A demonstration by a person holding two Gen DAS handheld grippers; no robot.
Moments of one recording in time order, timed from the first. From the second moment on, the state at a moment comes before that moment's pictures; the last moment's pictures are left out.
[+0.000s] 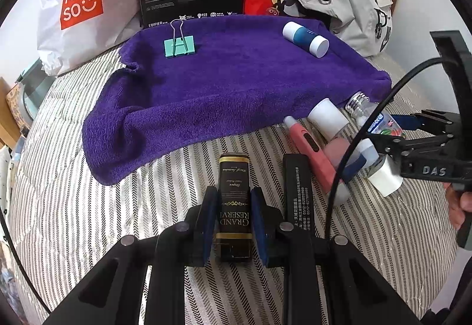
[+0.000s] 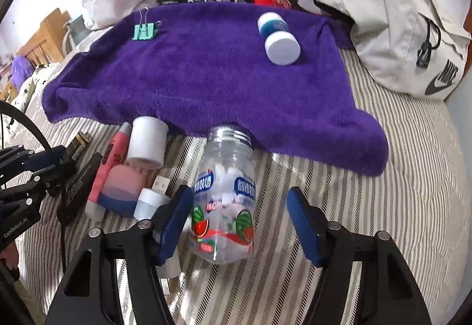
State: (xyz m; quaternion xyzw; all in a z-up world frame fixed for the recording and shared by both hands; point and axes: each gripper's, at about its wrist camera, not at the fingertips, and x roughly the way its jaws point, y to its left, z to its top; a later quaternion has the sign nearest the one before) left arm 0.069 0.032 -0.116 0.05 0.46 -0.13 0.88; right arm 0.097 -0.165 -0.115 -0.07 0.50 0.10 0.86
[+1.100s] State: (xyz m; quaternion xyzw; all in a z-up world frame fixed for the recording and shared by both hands) left arm 0.053 0.051 -0.110 0.01 0.46 -0.10 0.88; right arm 0.037 -0.224 -0.092 -0.04 0.50 0.14 0.85
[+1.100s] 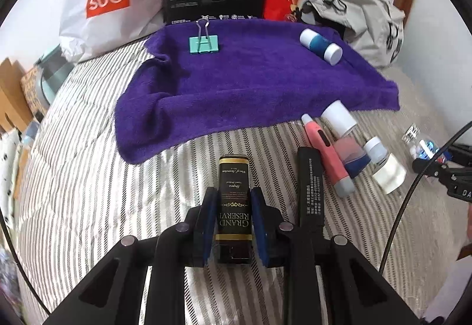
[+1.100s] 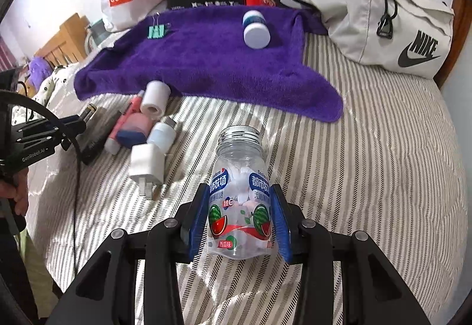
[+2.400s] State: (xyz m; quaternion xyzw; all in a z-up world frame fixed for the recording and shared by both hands) left arm 0.166 0.070 -0.057 -0.01 0.44 -0.09 0.89; right arm 0.189 -0.191 -0.076 -0.08 0.51 0.18 0.84
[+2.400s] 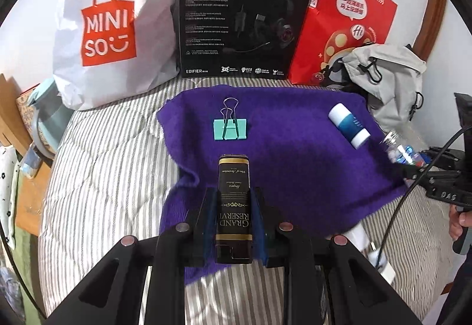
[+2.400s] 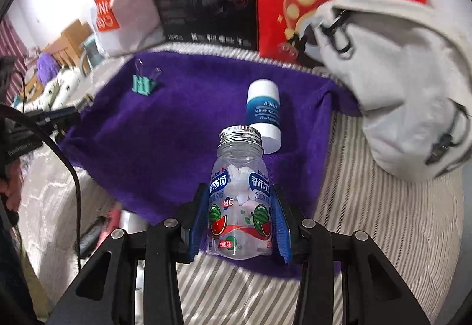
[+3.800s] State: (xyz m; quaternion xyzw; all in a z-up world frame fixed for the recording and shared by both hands) left arm 0.224 0.041 -0.111 0.03 0.50 -0.08 0.86; right arm 0.121 -0.221 -0.040 -0.01 0.47 0.15 0.87
